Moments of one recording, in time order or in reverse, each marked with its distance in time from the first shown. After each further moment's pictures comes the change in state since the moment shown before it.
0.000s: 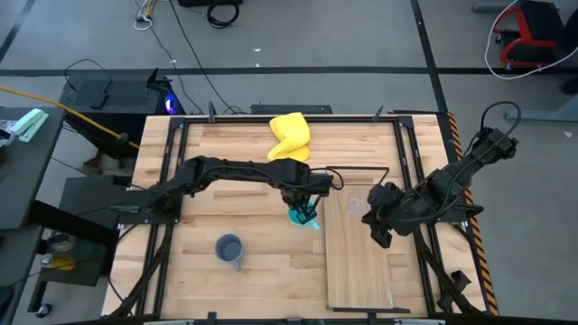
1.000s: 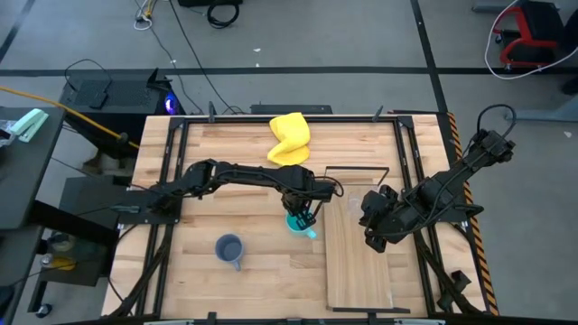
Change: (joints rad) left arm -0.002 0.085 -0.001 0.000 0.081 0.031; right arm -0.001 0.076 0.000 -0.018 0.004 -0.046
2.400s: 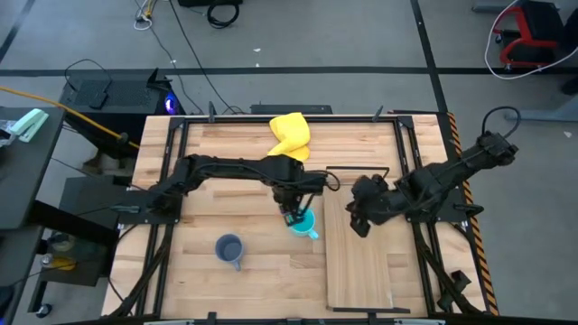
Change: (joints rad) left arm -0.019 -0.165 -0.001 -0.140 -0.063 0.155; right arm -0.173 0.001 0.000 0.127 0.040 -0.059
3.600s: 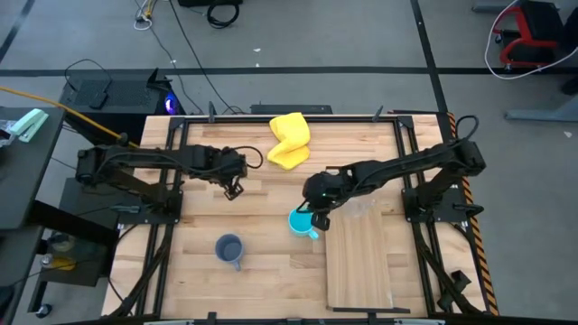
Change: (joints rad) left arm 0.174 -0.841 -1.168 0.447 -0.311 -0.100; right arm -0.335 0.358 0.000 0.382 -0.399 -0.576
